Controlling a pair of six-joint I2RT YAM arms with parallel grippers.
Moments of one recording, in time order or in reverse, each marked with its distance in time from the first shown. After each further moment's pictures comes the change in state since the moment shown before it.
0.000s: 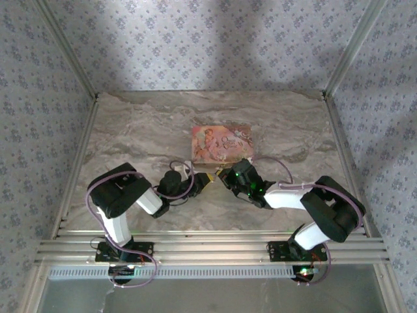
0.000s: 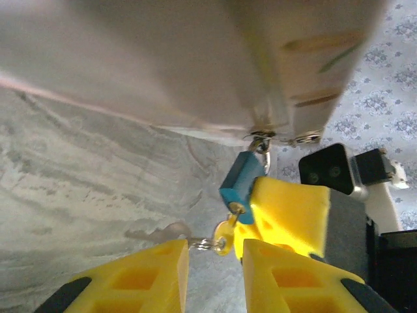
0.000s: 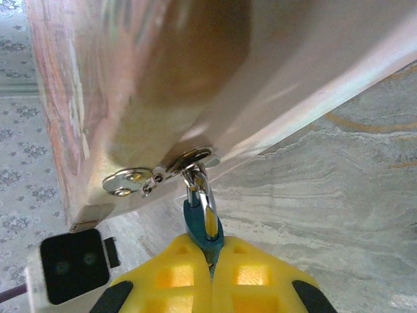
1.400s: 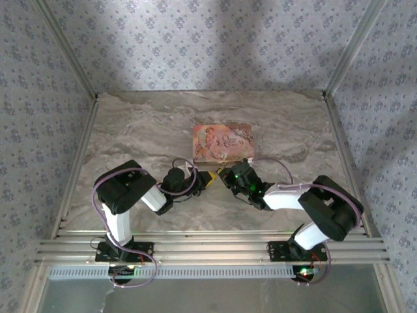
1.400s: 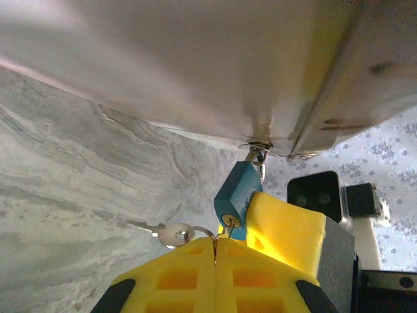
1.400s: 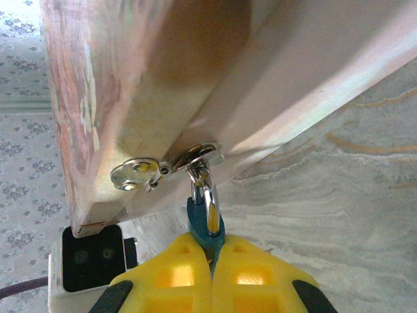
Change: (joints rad) left arm 0.000 0.053 0.069 0.015 0.013 -0.157; right arm 0.026 0.024 -0.012 0.064 0.079 0.008
